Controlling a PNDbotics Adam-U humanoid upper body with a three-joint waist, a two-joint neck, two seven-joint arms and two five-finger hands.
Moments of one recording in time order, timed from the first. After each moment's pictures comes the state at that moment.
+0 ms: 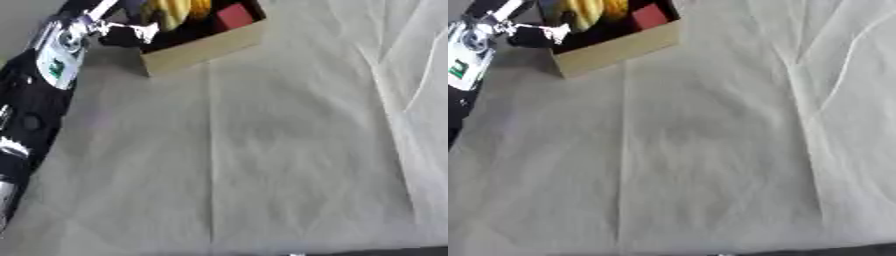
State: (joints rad) left arm -1.16 0.27 -0.09 -0.80 -0.84 -0.49 -0.10; right arm -0.21 -0.79 -0.14 -1.98 -0.43 -0.43 0.11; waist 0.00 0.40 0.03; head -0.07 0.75
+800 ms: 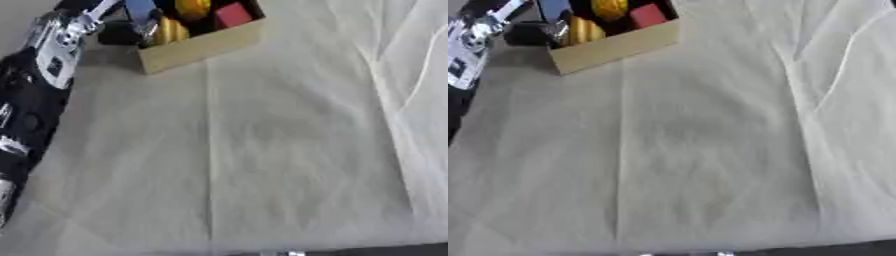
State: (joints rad) left arm -1.17 0.27 -0.08 -0.81 -0.87 -0.46 -0.10; right arm -0.18 -0.78 -0.13 -1.98 -0.41 -0.41 0.11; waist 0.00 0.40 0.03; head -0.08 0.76
